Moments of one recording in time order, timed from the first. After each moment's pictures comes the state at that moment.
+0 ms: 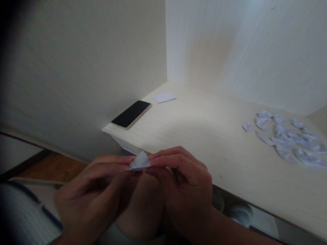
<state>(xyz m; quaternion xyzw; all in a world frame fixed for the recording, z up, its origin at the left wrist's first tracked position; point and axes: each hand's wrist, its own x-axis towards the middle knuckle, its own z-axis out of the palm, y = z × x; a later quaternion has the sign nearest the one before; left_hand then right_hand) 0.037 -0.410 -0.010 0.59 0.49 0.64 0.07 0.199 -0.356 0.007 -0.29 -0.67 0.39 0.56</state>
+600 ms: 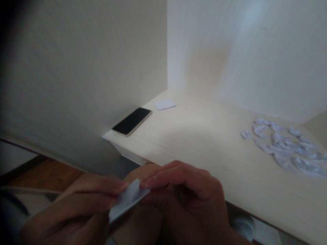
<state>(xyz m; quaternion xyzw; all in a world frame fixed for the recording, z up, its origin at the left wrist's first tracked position) 0.027 -0.423 0.007 0.66 0.45 0.60 0.02 0.212 -0.357 0.032 -0.21 -0.62 0.55 0.51</state>
